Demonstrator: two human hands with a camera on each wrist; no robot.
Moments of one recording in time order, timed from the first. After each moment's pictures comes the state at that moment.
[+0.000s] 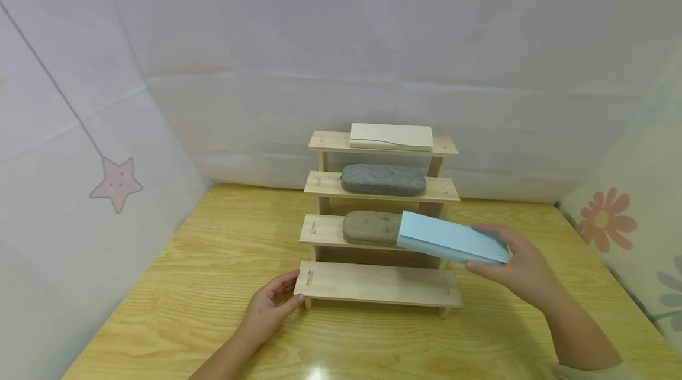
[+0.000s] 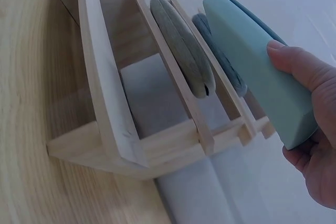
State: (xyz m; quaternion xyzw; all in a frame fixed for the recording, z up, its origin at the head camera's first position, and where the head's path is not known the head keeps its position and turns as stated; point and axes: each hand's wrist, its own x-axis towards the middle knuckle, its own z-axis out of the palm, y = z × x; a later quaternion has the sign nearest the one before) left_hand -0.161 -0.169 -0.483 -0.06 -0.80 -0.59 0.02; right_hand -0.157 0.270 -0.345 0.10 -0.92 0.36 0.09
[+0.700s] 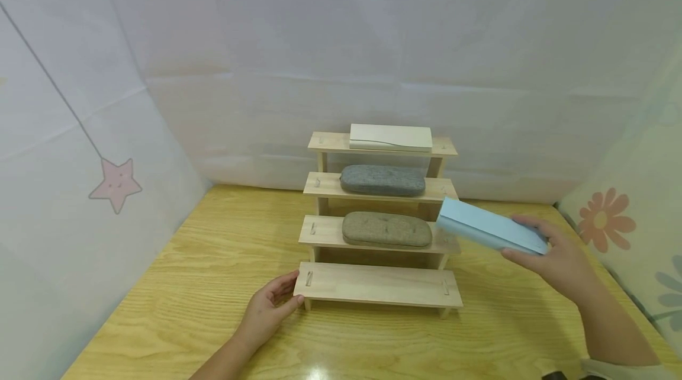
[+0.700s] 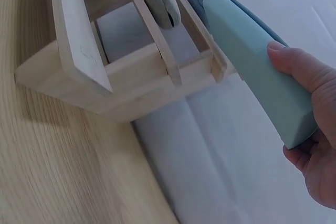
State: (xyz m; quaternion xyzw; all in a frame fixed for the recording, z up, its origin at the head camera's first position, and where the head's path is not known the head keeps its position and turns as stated) left_hand -0.163 -0.170 -0.487 -0.07 -0.80 -0.60 0.02; right_hand -0.166 0.329 -0.346 0.03 -0.94 0.34 0.08
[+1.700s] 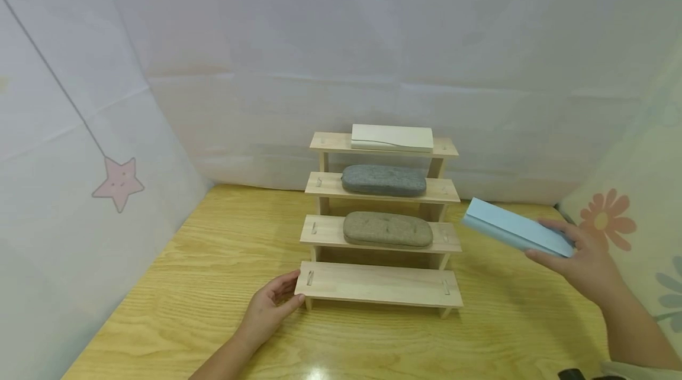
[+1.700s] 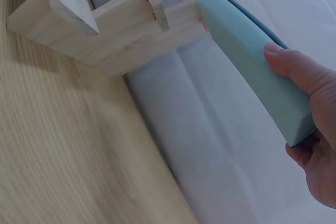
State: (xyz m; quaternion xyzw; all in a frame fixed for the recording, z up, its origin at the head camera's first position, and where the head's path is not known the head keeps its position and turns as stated) left_hand -0.163 -0.169 -0.484 -0.06 -0.79 -0.60 0.02; right_hand -0.166 0.370 -0.355 0.03 -0.94 0.31 0.14
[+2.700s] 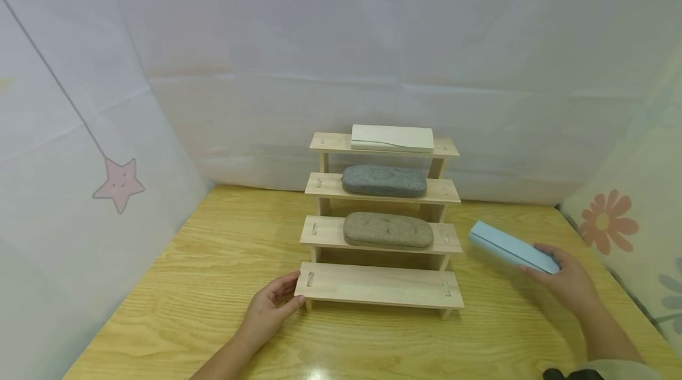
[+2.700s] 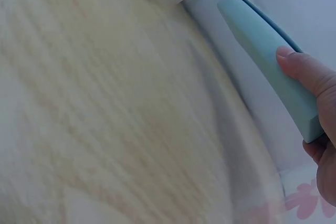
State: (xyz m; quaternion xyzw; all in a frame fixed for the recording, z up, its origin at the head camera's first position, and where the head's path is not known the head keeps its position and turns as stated) left_hand -0.162 -0.170 -0.487 -0.07 -0.79 -0.60 0.02; right_hand -0.184 0.394 -0.431 -0.03 -0.95 0.32 0.05
